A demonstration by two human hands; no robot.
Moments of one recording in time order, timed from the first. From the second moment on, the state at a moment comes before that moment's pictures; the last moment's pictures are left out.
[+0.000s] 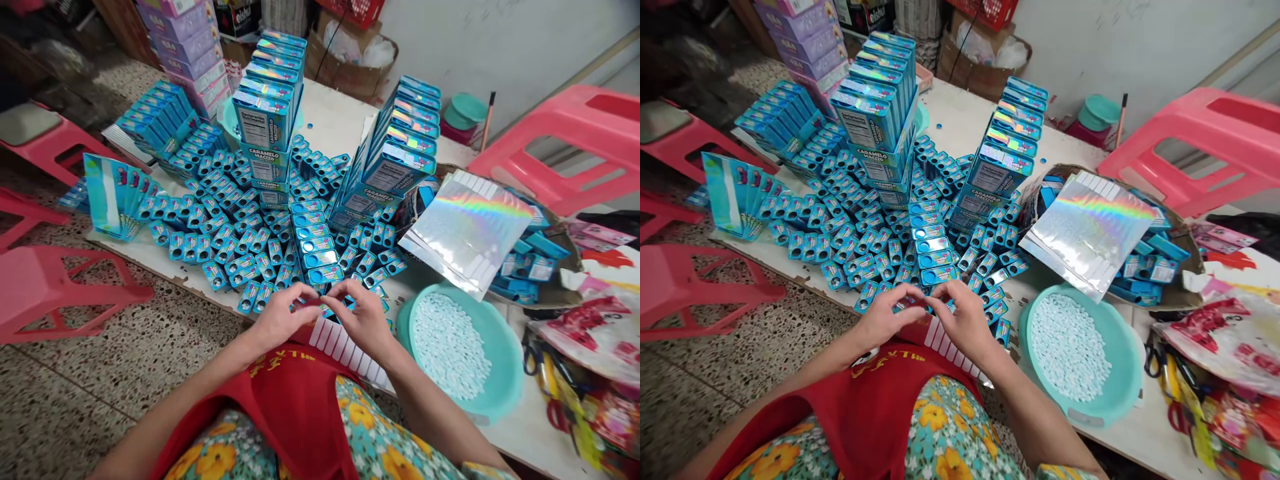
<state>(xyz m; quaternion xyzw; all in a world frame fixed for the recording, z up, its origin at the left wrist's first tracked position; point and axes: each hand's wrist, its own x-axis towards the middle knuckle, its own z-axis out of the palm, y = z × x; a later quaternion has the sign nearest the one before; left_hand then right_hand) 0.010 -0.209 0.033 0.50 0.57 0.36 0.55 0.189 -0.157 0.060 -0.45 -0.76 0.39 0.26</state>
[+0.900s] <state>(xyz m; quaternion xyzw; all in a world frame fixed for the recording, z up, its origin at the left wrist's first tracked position) 0.023 -0.161 -0.045 0.51 0.72 0.25 0.40 0.177 -0.116 -0.018 -0.59 -0.65 0.34 0.33</state>
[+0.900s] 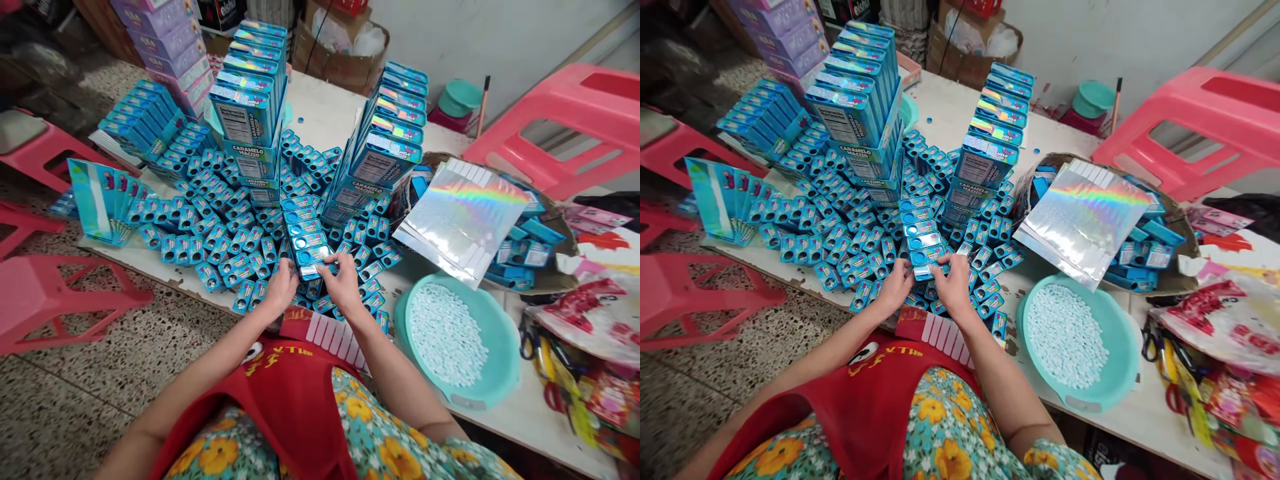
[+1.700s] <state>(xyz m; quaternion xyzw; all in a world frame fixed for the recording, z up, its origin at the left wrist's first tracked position) 0.011 -0.209 -0.058 0.56 0.61 0.21 0.51 0.210 -0.218 -0.063 -0.34 -0.92 0.15 0.11</state>
